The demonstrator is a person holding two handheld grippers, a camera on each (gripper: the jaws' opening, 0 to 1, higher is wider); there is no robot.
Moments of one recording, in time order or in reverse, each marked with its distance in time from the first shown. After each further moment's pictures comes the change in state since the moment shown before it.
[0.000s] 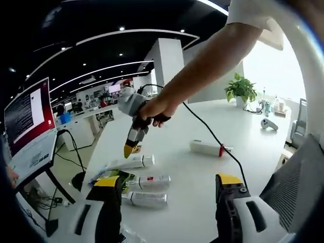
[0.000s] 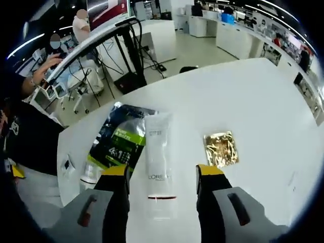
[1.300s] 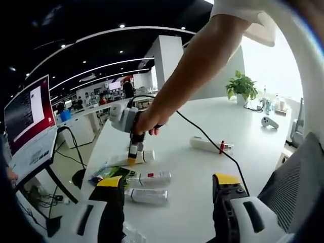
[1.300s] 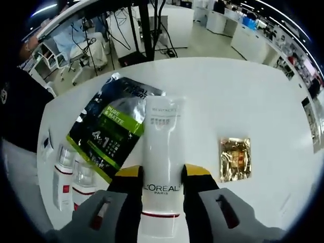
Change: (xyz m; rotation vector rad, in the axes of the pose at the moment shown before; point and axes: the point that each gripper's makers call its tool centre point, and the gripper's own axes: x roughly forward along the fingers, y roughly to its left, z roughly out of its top) left arm -0.001 0.002 -0.005 -0.006 0.026 0.004; right arm 0.043 -0.008 -0.021 -0.198 0.120 -0.023
